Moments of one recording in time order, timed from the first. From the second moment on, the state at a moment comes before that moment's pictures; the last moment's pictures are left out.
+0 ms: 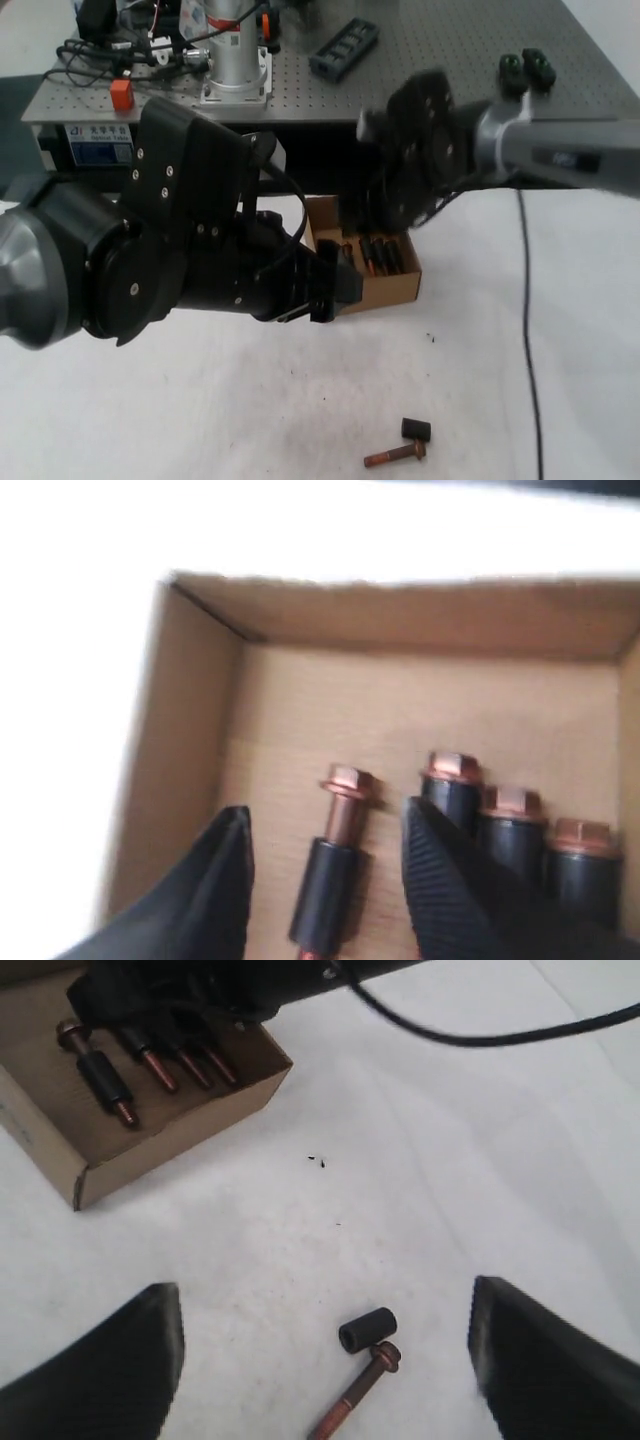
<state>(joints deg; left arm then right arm) -33.6 80.2 -50.4 13.5 20.4 -17.1 12.1 120.4 -87.8 25.2 -11.6 6.0</state>
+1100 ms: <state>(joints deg) -33.6 80.2 -50.4 13.8 16.1 -14.7 20.5 102.1 -60.9 50.5 -2.1 -16.3</state>
